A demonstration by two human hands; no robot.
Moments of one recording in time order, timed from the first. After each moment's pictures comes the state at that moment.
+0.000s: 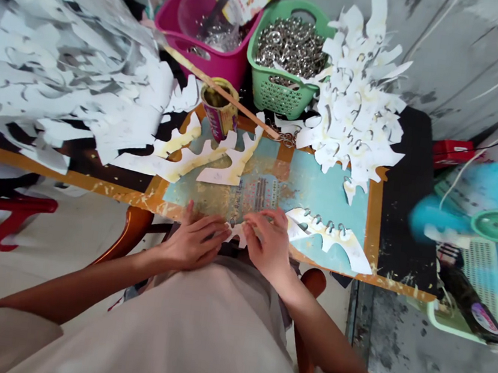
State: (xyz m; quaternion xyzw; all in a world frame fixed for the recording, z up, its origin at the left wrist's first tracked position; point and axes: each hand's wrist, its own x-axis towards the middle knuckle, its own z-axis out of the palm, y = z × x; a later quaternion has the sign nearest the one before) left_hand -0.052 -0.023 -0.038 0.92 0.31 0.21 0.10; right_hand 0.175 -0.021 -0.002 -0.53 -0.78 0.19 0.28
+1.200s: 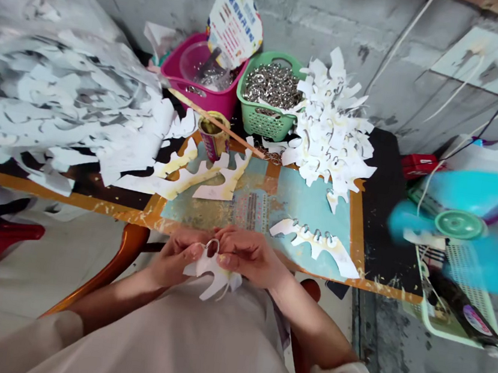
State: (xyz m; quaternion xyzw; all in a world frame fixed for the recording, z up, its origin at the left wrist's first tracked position) left_hand -0.020 -0.018 0.025 0.53 0.30 0.41 0.67; right_hand 0.167 -0.005 0.053 -0.29 -0.69 0.56 0.36
